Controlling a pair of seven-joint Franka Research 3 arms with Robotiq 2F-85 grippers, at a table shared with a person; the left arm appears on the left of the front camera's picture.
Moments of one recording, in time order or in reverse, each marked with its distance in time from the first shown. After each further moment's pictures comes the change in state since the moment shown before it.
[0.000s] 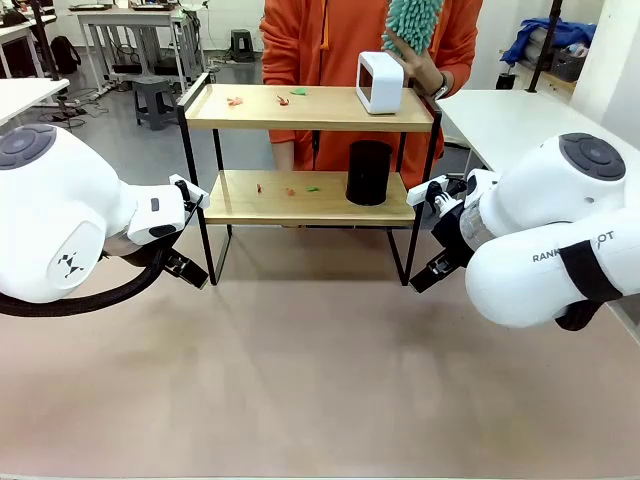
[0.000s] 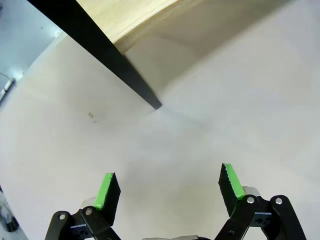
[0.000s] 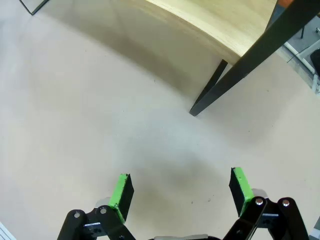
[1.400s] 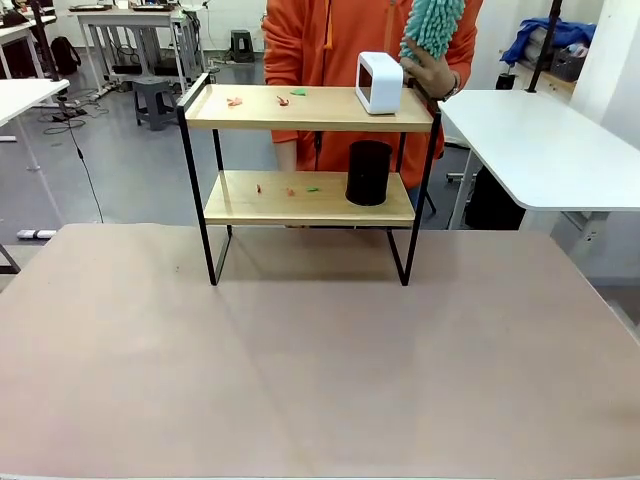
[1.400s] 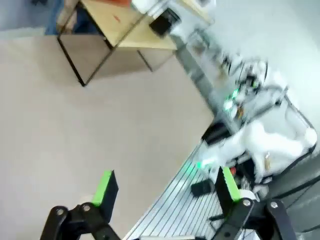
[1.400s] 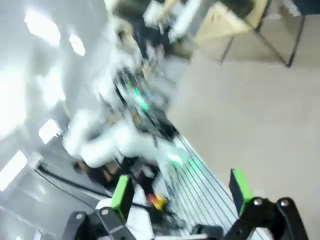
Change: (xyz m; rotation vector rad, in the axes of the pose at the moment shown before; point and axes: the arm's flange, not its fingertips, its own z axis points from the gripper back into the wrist) left arm -0.238 0.199 0.202 -0.843 -0.473 0.482; right arm -0.268 -0.194 0.212 1.050 -0.466 -0.643
